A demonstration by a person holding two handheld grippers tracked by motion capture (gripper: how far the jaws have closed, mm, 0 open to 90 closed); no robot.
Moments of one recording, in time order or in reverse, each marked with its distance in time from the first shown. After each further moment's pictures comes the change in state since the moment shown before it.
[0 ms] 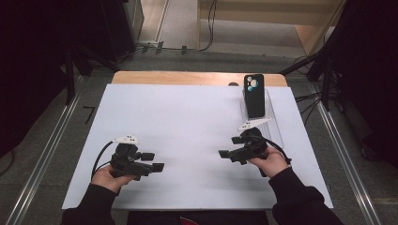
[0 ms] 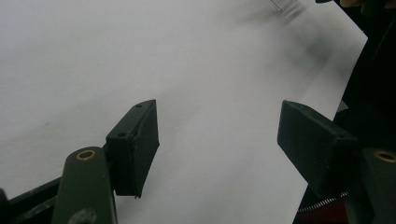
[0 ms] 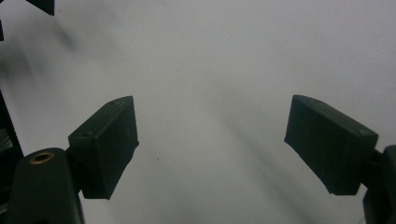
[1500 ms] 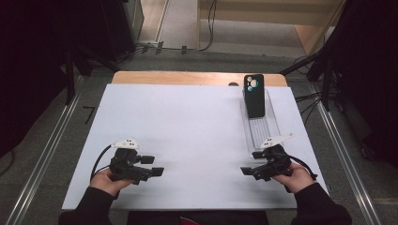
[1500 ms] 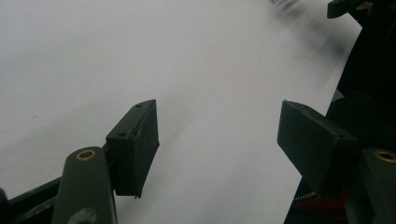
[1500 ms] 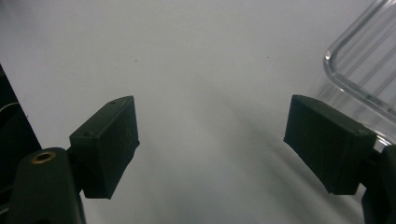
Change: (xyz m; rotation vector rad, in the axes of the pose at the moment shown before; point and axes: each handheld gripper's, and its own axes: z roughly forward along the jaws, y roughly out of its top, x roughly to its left) left arm -0.006 -0.009 -0.002 -0.002 -0.009 0.036; right arm -0.016 -0.062 -0.037 0.070 -0.031 -0.033
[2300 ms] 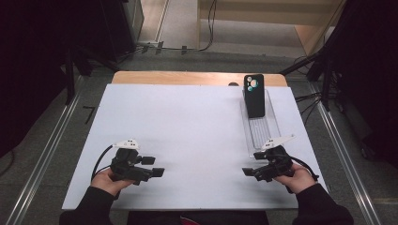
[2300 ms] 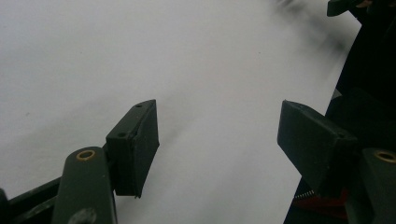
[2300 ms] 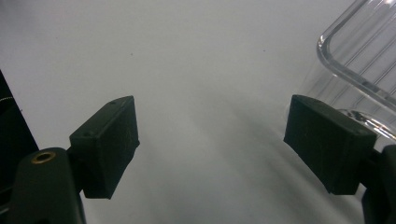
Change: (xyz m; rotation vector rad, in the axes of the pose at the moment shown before) left arm 0.002 0.000 0.003 0.011 -0.012 -0.009; right arm -0.003 -0.005 0.000 0.000 -0.005 -0.005
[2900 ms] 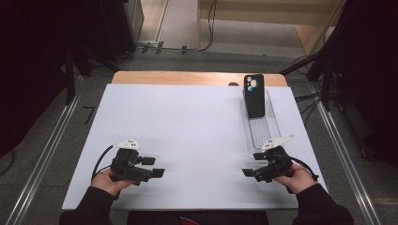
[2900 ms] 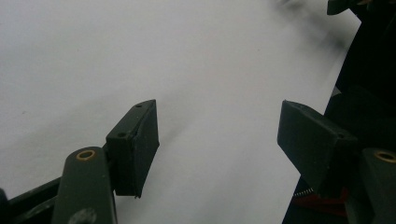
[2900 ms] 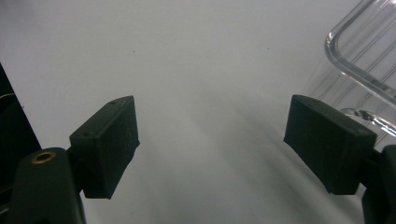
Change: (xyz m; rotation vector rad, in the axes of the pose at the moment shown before) left arm 0.000 0.000 0.001 0.008 -0.002 0.004; right arm 0.001 0.000 0.001 0.009 0.006 -0.008
